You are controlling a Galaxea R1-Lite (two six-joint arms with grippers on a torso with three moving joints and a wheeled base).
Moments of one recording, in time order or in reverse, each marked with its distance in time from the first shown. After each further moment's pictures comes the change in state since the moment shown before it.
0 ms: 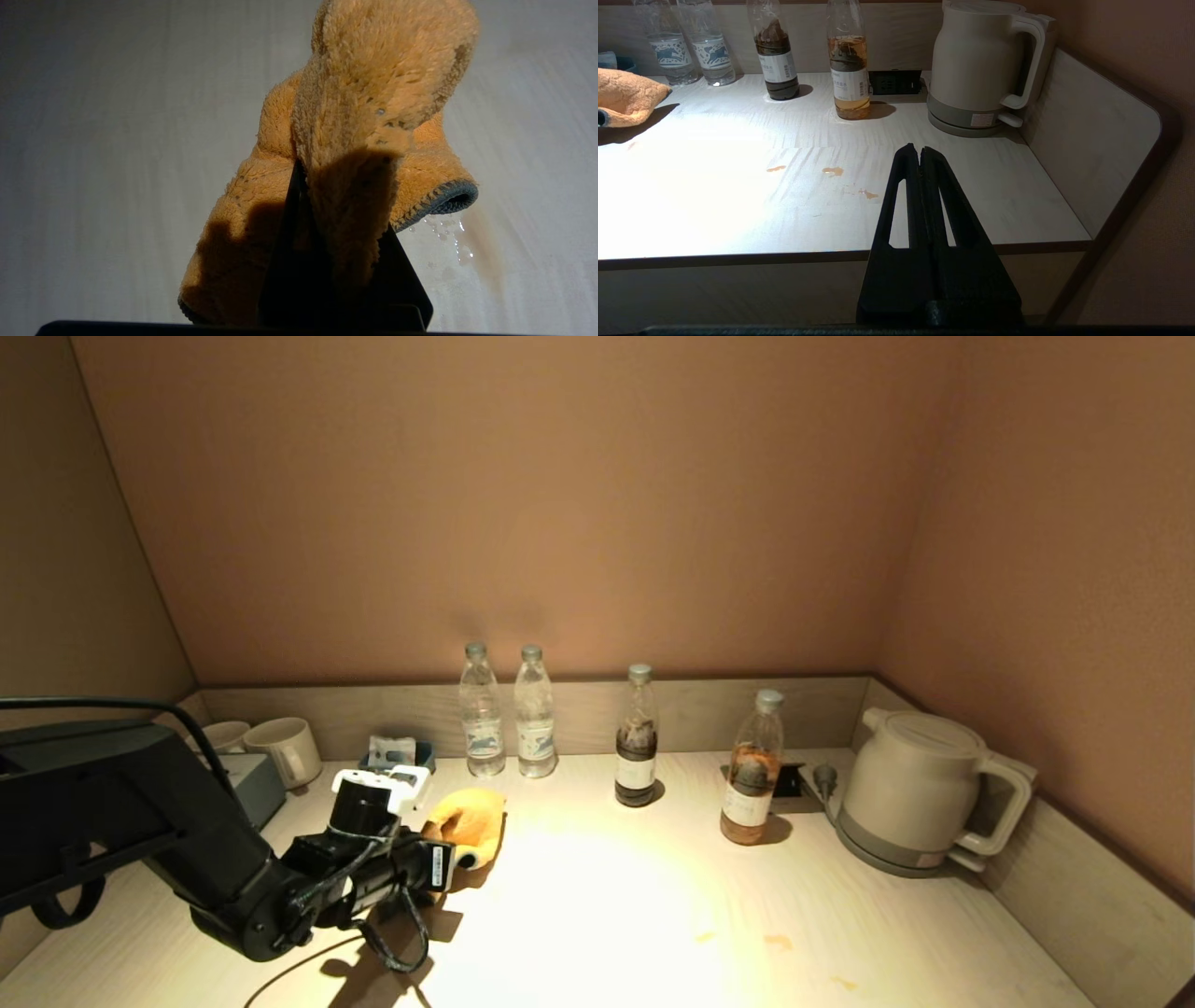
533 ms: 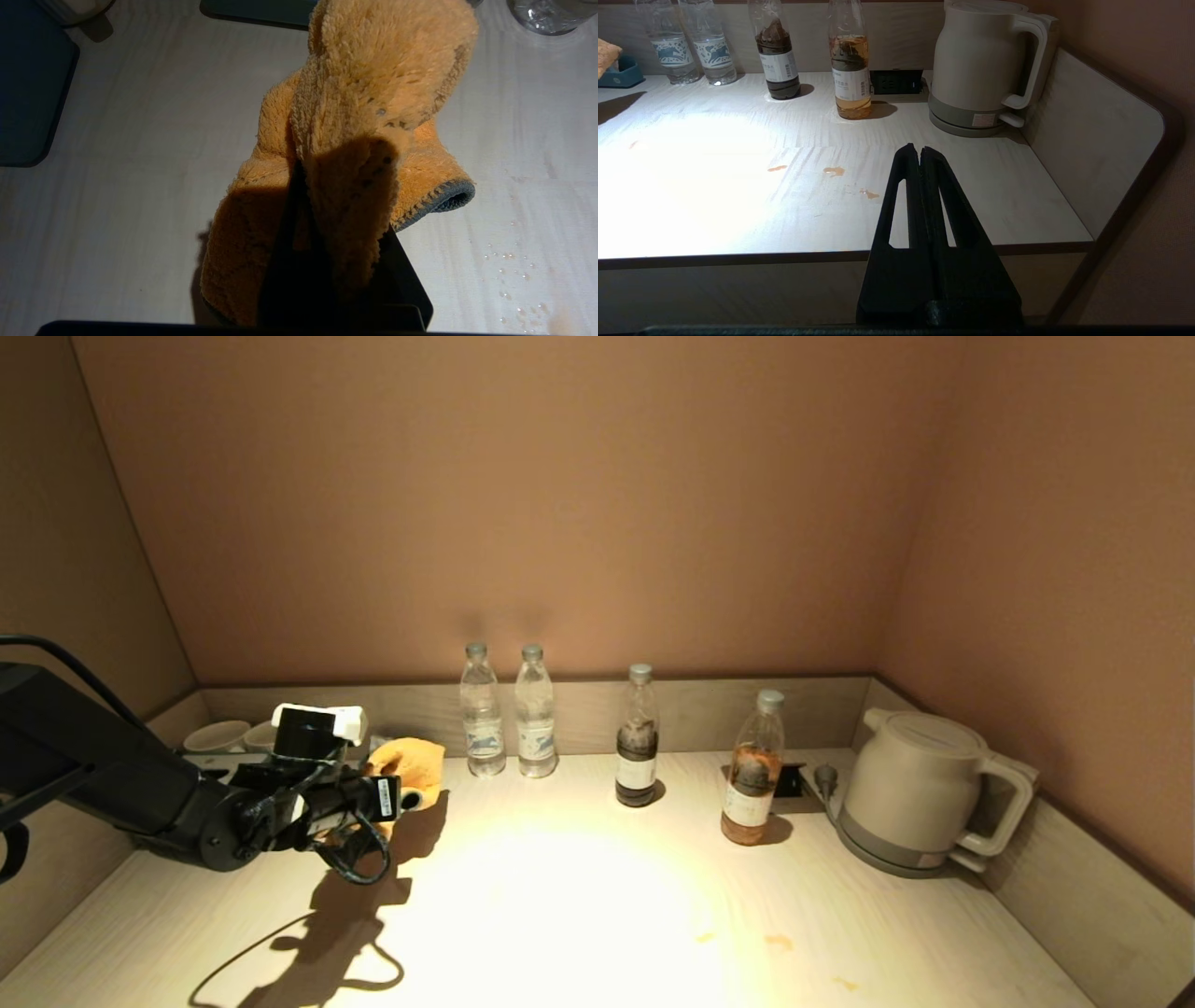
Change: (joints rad) left arm 0.149 -0.072 -0.187 0.249 0.045 -0.050; right arm 0.000 0.000 0.000 0.000 0.000 0.000
